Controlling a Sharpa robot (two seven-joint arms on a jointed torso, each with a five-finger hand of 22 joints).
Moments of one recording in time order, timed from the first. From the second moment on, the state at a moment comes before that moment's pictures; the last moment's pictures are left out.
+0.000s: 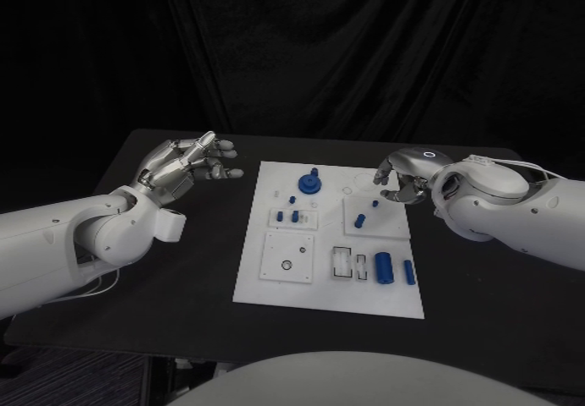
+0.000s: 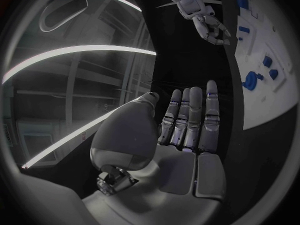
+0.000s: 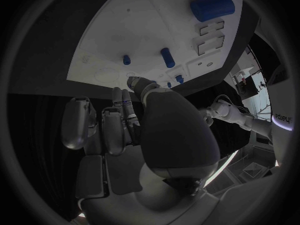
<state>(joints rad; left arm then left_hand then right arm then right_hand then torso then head) 1.23 -1.04 -0.21 1.56 -0.01 0.02 0.65 1.27 0.04 0.05 0.29 0.49 0.94 0.14 0.07 0.31 0.85 0.20 0.29 0.28 0.65 0.15 0.97 0.63 0.18 0.77 0.26 0.06 0.06 1.31 -0.88 -0.25 1.50 -1.57 -0.30 -0.21 1.47 -0.19 0.39 0.13 0.36 0.87 0.16 0.21 0.21 0.79 0.11 0.52 0.43 1.47 0.02 1.44 1.28 0.06 1.42 0.12 1.27 1.31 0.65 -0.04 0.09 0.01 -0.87</state>
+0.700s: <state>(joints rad) 1.22 -1.05 -0.21 1.58 0.03 0.12 0.67 1.33 0.07 -0.01 0.29 0.48 0.84 0.17 0.06 0.27 0.57 0.17 0.21 0.16 0.20 0.19 0.42 0.21 0.03 1.29 0.19 1.29 1.28 1.29 -0.88 -0.25 1.49 -1.58 -0.30 -0.20 1.45 -0.19 0.38 0.14 0.34 0.88 0.16 0.20 0.21 0.79 0.11 0.50 0.39 1.47 0.02 1.44 1.28 0.05 1.42 0.13 1.27 1.31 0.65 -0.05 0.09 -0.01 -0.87</state>
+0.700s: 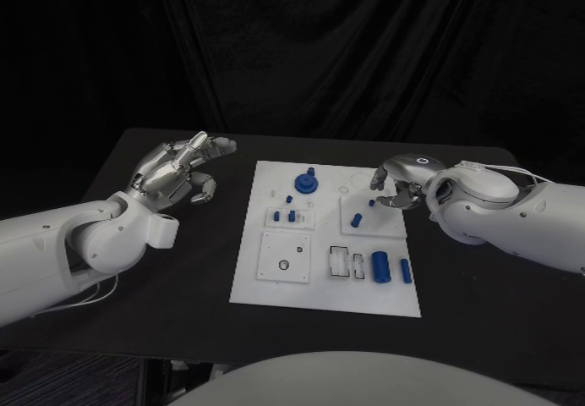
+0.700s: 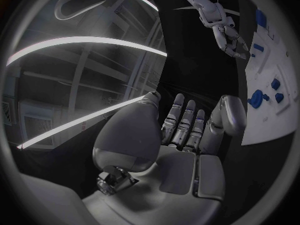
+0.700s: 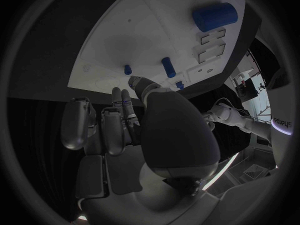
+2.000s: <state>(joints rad) 1.19 -1.05 -0.21 1.58 0.03 0.17 0.68 1.32 0.10 -0.09 0.29 0.45 0.39 0.03 0.05 0.10 0.21 0.08 0.11 0.05 0.01 0.12 0.08 0.02 0.01 1.47 0.13 1.57 1.31 1.23 -0.83 -0.25 1.41 -1.57 -0.34 -0.14 1.46 -0.18 0.38 0.14 0.35 0.92 0.16 0.20 0.21 0.85 0.10 0.48 0.35 1.47 0.02 1.44 1.29 0.05 1.43 0.13 1.27 1.31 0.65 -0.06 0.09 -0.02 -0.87</state>
